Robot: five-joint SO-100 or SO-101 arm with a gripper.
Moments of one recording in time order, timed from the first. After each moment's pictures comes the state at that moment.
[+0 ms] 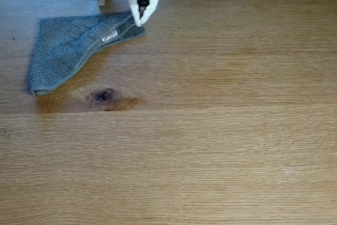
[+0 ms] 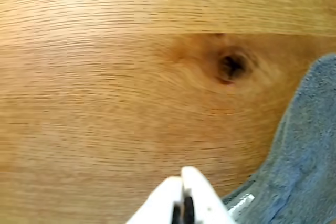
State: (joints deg) arm 7.0 104.4 130.0 39.4 3.4
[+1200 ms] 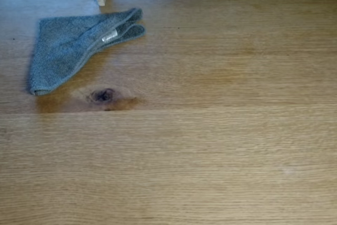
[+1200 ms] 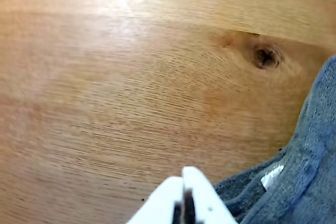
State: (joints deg) arm -1.6 188.3 186.1 66.2 4.4
